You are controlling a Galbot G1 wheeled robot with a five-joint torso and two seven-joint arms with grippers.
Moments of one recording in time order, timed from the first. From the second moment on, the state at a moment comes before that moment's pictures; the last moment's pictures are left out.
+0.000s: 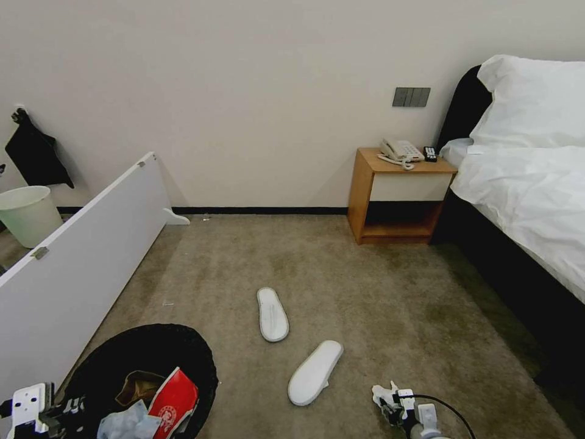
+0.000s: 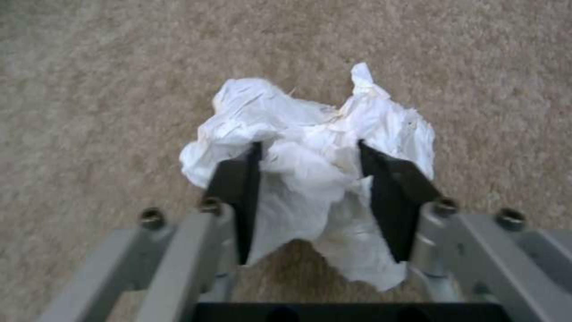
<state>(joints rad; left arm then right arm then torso) 1.89 -1.29 -1.12 -2.42 -0.77 0.74 -0.21 -1.22 1.27 0.41 1.22 0.25 -0.27 -0.05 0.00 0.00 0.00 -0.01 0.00</state>
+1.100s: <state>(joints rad) 1.88 -1.27 -1.12 -2.42 -0.79 0.74 -0.21 -1.36 1.19 0.47 1.57 0.28 -0.16 -0.08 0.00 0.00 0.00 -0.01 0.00</state>
